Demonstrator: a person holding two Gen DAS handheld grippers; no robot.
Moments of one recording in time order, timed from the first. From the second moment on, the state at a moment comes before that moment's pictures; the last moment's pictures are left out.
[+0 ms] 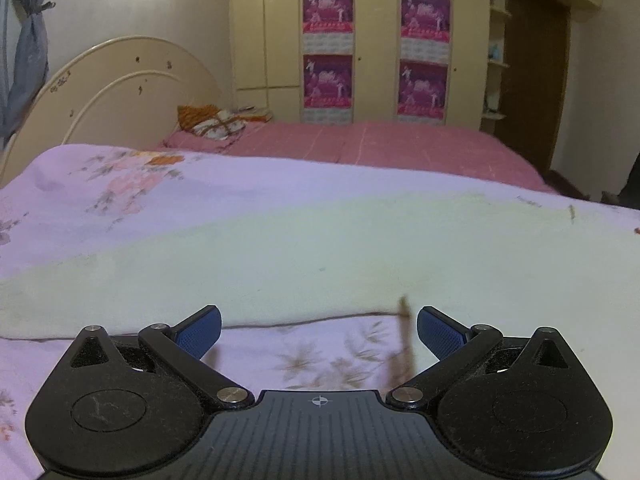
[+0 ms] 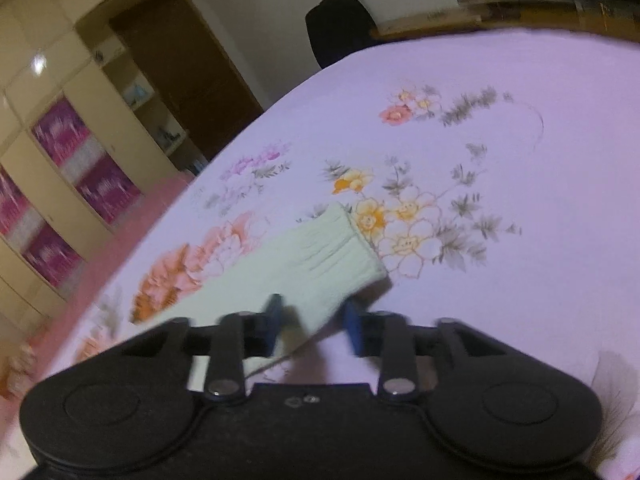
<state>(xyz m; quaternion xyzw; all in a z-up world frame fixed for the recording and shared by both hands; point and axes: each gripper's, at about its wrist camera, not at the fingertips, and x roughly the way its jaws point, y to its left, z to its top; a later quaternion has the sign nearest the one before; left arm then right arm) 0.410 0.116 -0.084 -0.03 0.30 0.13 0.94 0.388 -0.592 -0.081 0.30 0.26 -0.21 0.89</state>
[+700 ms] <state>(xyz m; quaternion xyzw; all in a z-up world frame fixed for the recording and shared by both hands) 0.358 0.181 -0.082 -0.07 0.31 0.15 0.94 0.457 -0.325 -0.032 0.06 0.26 0.04 0.96</state>
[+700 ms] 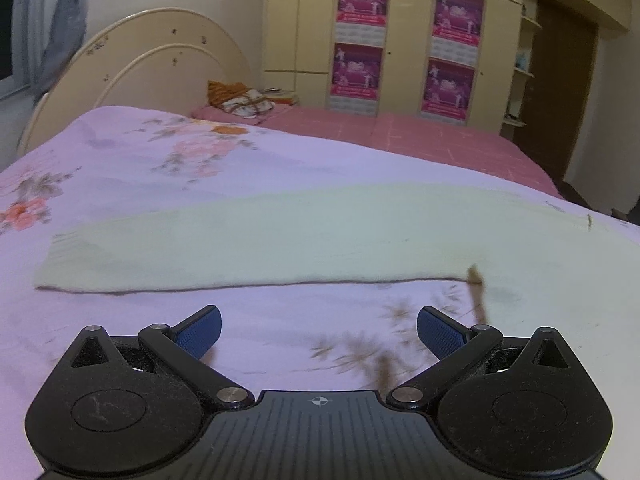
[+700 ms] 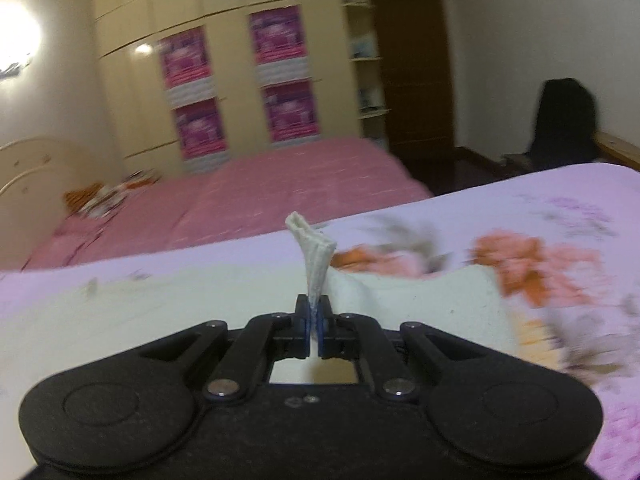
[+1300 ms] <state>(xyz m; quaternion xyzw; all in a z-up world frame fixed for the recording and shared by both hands) 0.357 0.169 -0.086 -0.12 0.31 0.10 0.94 0.452 -0.170 -0.057 -0.03 0.31 0.19 0.93</state>
